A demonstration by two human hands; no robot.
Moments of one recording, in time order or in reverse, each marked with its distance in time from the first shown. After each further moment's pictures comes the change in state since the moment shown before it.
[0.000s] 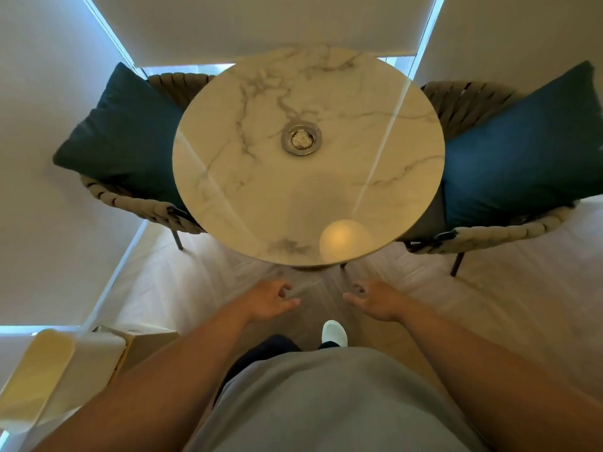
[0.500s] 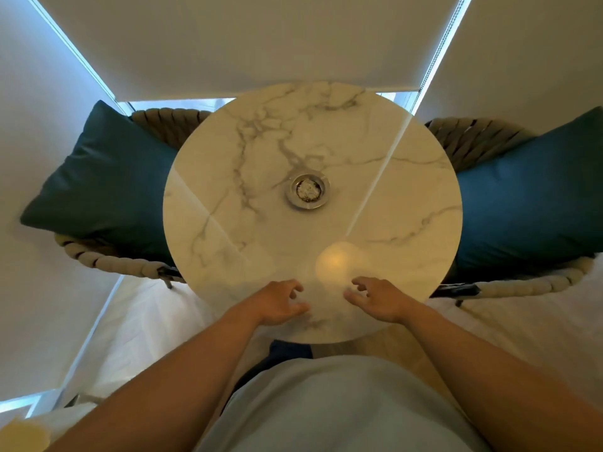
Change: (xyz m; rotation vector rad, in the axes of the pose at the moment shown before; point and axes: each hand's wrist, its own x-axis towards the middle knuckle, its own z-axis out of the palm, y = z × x) left_hand 0.109 0.015 -0.129 0.033 -0.039 0.078; right_hand 0.096 -0.077 -0.106 0.044 0.055 0.006
